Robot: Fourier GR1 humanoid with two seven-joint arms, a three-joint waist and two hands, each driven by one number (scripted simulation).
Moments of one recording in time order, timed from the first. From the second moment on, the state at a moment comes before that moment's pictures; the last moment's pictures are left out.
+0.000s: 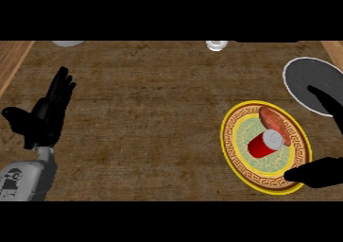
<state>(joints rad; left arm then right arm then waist) -0.23 0.25 0.02 -1.47 0.08 0.13 0.08 -0.20 -0.80 0.25 -2.05 0.12 0.04 1.03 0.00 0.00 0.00</state>
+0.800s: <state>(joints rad) -0.25 0.23 0.04 -1.46 0.06 0.11 0.09 -0.26 -0.68 0.32 -1.86 0.24 0.19 1.02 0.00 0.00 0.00</state>
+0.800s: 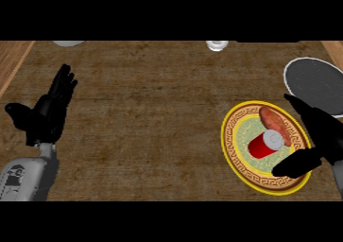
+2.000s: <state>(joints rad) -0.23 0.20 0.07 -1.44 0.03 0.09 0.06 -0.29 -0.50 0.32 -1.62 0.36 0.34 0.96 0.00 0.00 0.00</state>
